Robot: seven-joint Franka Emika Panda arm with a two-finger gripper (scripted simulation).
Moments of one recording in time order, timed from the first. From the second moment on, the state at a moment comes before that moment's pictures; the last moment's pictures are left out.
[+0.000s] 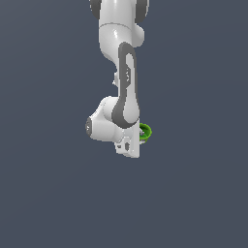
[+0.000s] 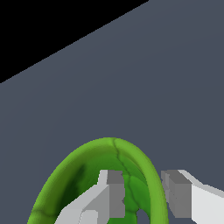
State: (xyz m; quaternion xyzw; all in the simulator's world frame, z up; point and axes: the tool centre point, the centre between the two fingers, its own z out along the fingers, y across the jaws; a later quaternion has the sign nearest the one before) arm -0.035 0.093 0.076 -0.70 -0.55 -0.17 0.42
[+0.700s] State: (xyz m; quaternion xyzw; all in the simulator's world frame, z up) arm -0.040 0.114 0.171 -0.70 -0.55 -0.17 0.42
